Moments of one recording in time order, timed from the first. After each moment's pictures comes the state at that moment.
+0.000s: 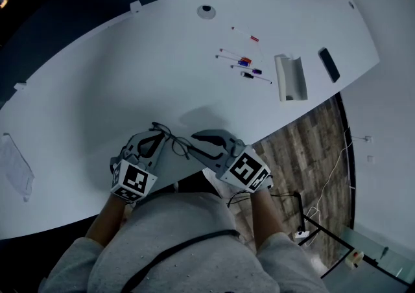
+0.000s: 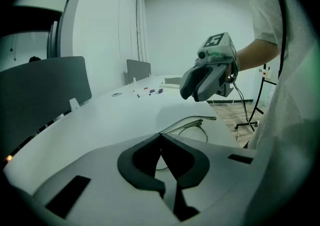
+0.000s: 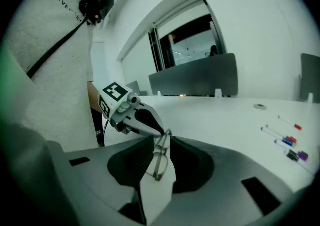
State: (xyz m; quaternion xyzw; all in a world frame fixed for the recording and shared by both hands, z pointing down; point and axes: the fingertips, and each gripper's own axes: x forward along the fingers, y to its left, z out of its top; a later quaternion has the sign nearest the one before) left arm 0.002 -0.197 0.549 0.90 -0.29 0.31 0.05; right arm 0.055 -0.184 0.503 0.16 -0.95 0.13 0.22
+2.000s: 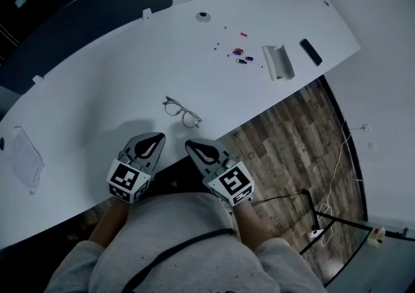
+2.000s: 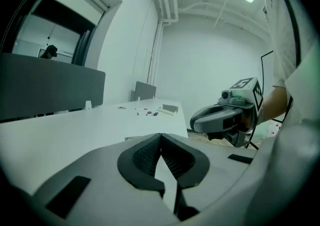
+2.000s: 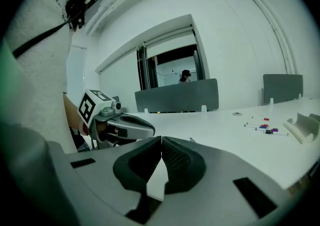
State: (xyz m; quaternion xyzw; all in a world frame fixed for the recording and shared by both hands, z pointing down) left arm -0.051 -0.087 0.466 0.93 -0.32 0.14 0.12; right arm -0.002 -0.063 0.453 0.35 -0.92 0.13 0.12
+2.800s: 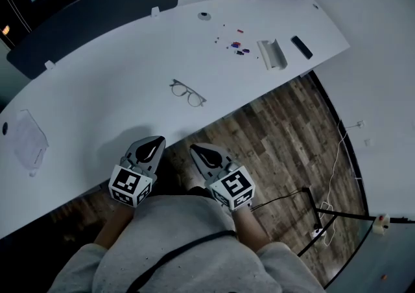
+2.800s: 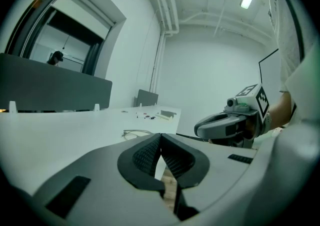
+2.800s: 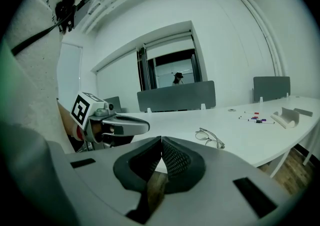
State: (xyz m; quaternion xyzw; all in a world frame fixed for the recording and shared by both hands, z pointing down) left arm -0.088 0.020 0.447 0.93 -0.35 0.10 0.12; right arm -0.023 0.049 0.447 0.39 -0.90 0.13 0.12
